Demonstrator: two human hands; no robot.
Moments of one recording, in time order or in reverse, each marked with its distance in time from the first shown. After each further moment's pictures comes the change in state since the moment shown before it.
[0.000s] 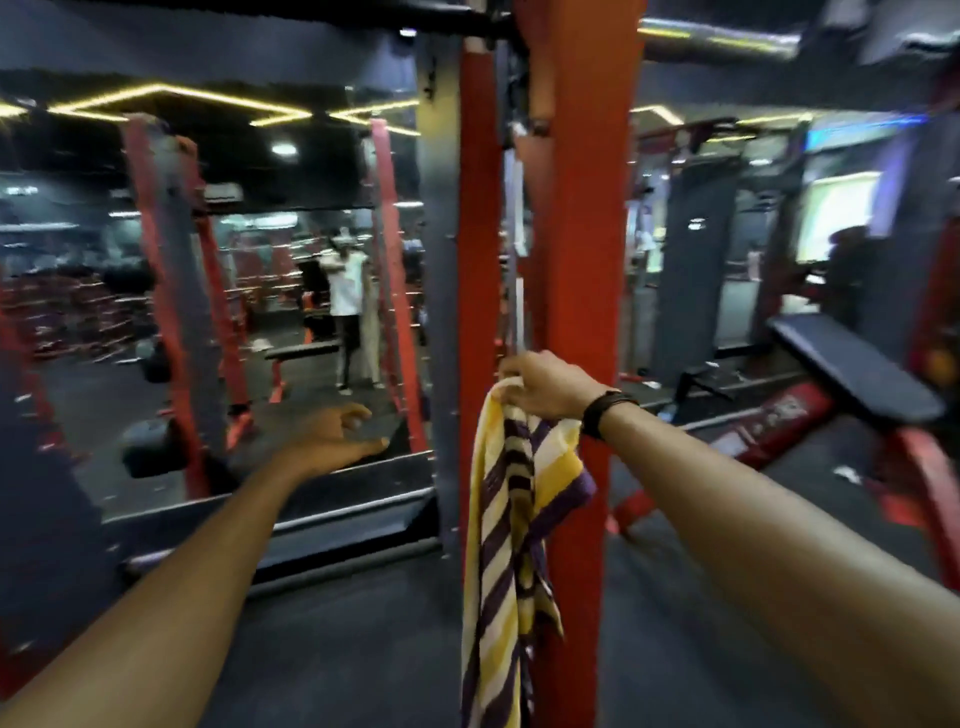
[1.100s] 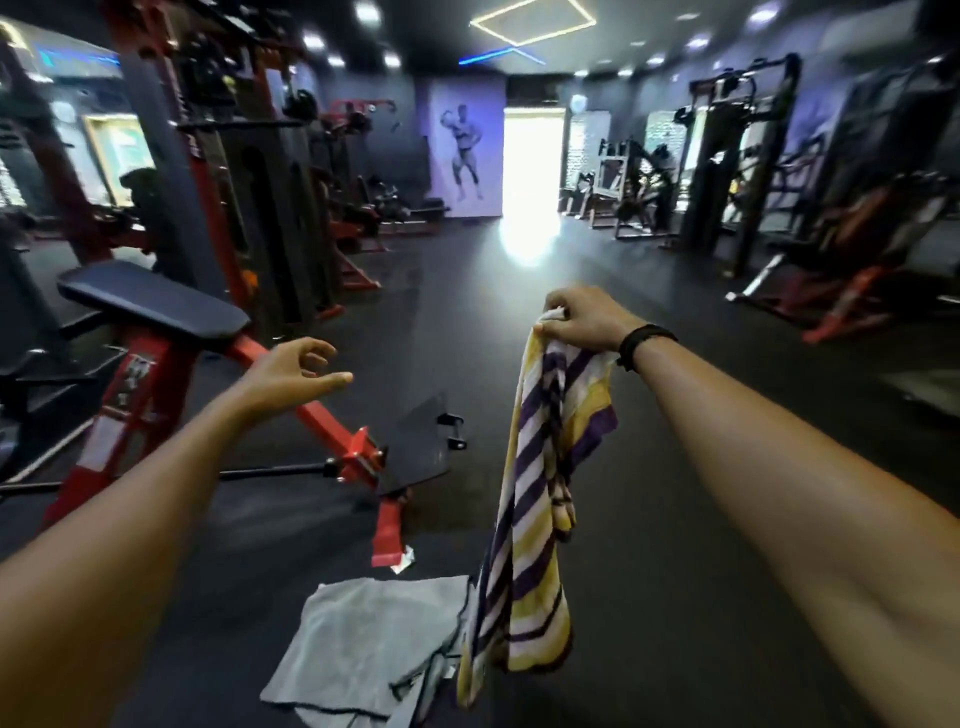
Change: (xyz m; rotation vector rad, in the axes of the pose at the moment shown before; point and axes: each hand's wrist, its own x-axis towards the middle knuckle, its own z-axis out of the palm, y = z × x) left_hand -0.163 0.479 0.365 -0.333 -0.874 0.961; right_hand -0.644 0.136 -0.210 -0.425 0.361 1.330
